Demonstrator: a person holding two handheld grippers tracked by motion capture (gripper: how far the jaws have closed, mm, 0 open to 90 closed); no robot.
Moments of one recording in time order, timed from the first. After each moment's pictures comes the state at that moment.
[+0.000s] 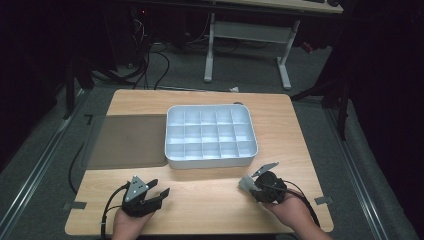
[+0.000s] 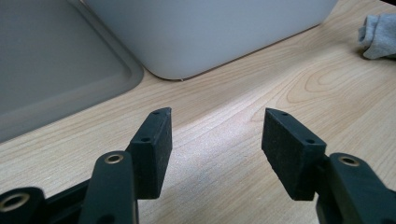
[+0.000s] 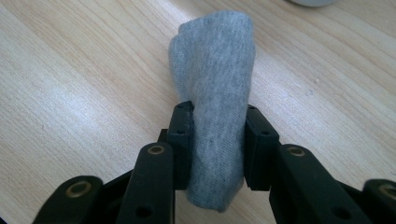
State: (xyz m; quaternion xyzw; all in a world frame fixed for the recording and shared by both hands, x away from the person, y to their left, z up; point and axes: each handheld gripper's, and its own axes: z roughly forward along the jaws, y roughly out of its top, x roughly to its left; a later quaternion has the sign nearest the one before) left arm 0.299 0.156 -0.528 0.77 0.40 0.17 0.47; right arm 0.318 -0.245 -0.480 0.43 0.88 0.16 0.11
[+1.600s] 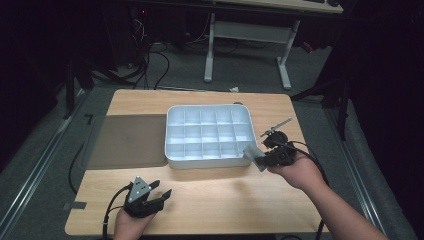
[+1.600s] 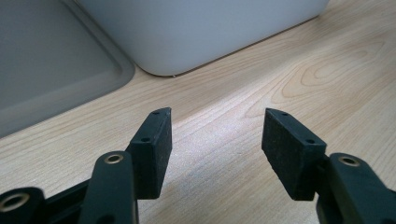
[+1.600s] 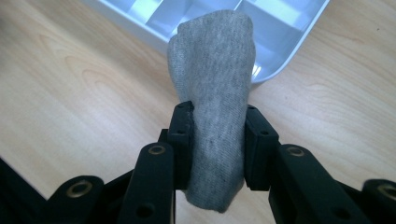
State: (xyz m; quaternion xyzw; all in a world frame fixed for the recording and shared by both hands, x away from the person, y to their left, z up) left arm 0.298 0.151 -0.530 0.78 0.39 0.17 0.46; right arm 0.379 -0.255 -0.380 0.46 0.86 0.18 0.08
